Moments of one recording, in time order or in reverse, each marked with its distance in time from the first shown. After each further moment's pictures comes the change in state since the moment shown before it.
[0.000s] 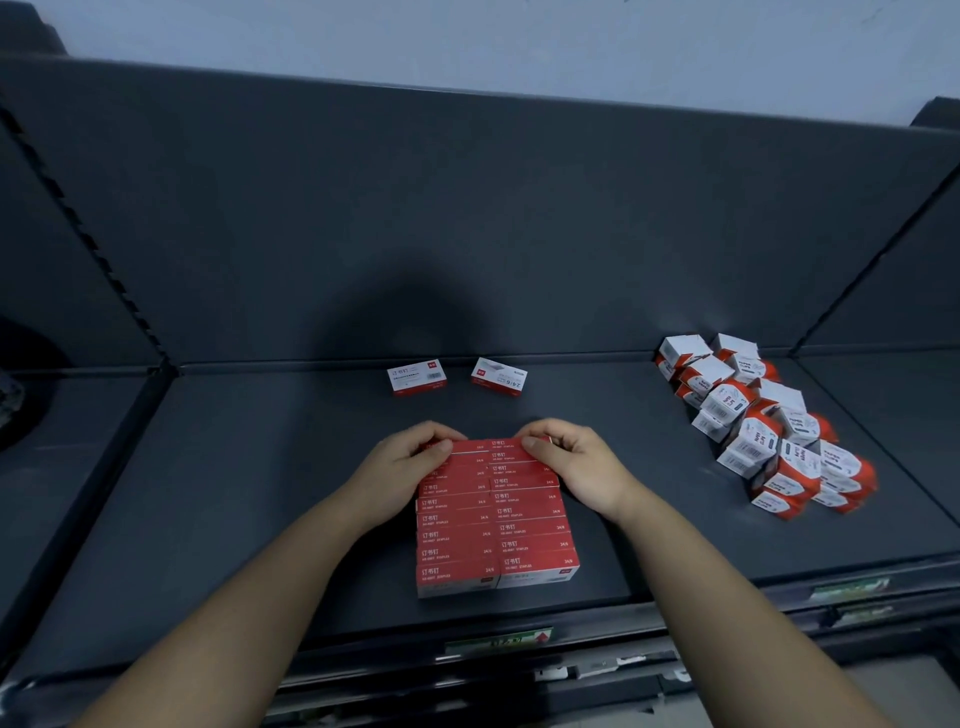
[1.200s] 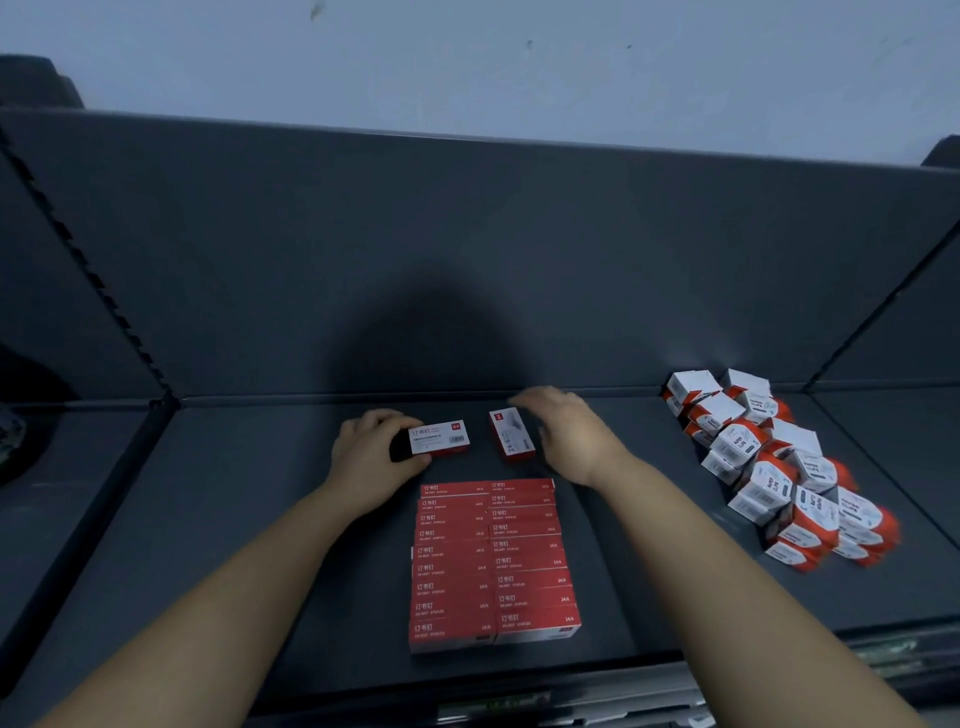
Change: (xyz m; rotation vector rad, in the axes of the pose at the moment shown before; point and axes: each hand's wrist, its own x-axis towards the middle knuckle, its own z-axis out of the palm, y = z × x) left_hand 0.052 -0.015 -0.036 0.685 0.336 -0.038; right_hand 0.069 -0.032 -0.025 -0.927 0.017 -0.146
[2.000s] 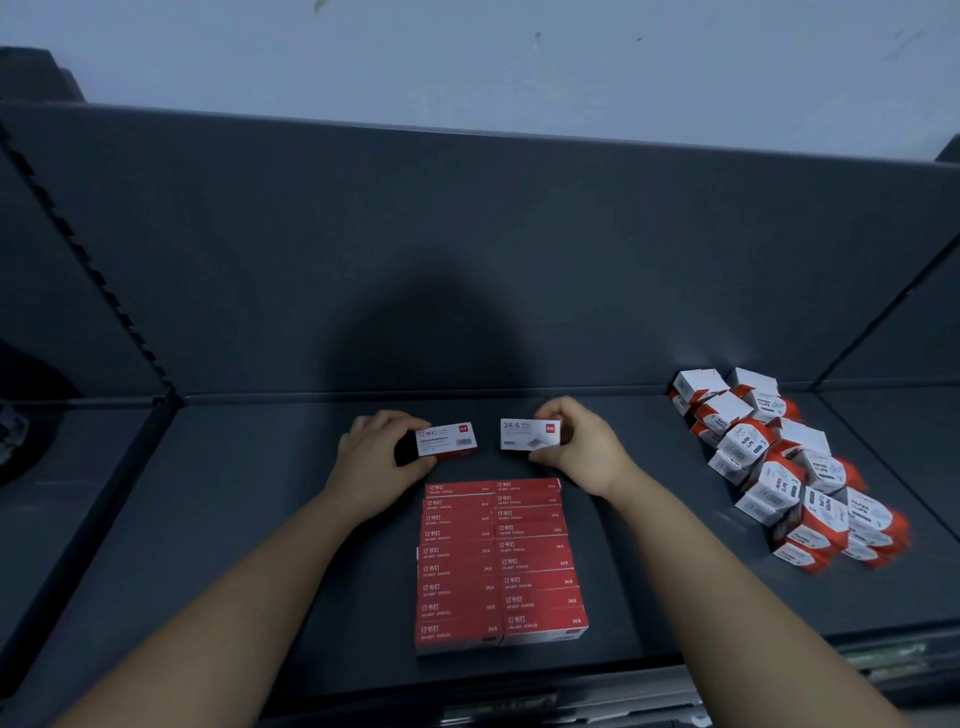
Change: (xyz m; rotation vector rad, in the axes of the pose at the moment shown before) left_hand -0.003 -0.006 0.002 0.020 0.015 0.104; right_hand -0.014 0.007 0.014 0.626 0.080 0.223
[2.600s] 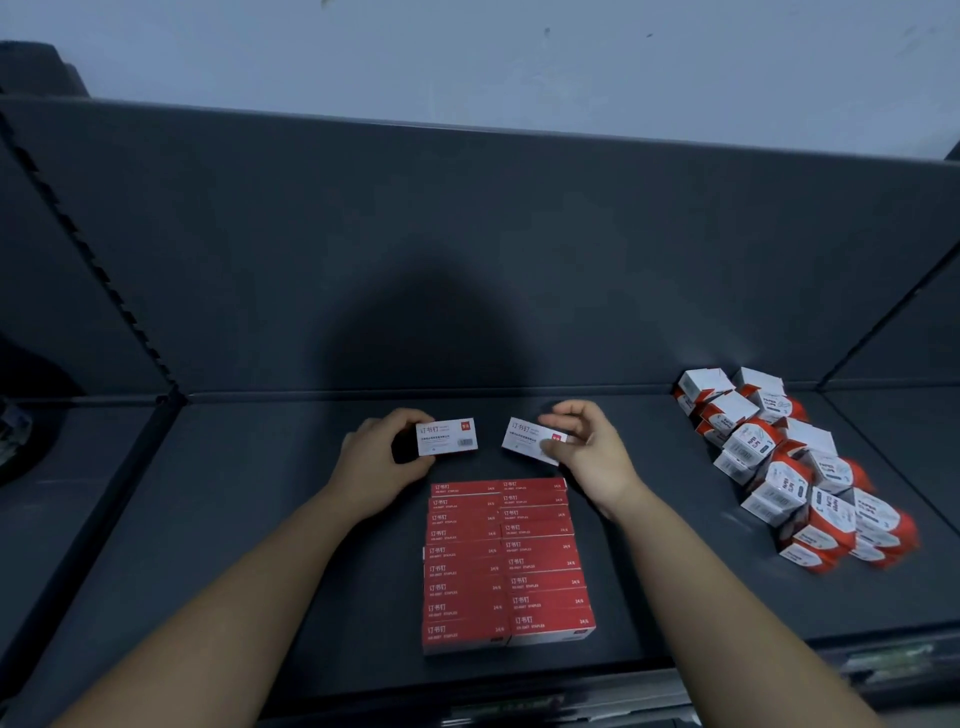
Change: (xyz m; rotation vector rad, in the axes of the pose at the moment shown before) left_hand -0.003 -0.003 -0.007 -0.223 -0.018 -0.005; right_hand -0.005 0.008 0.016 0.471 0.118 0.084
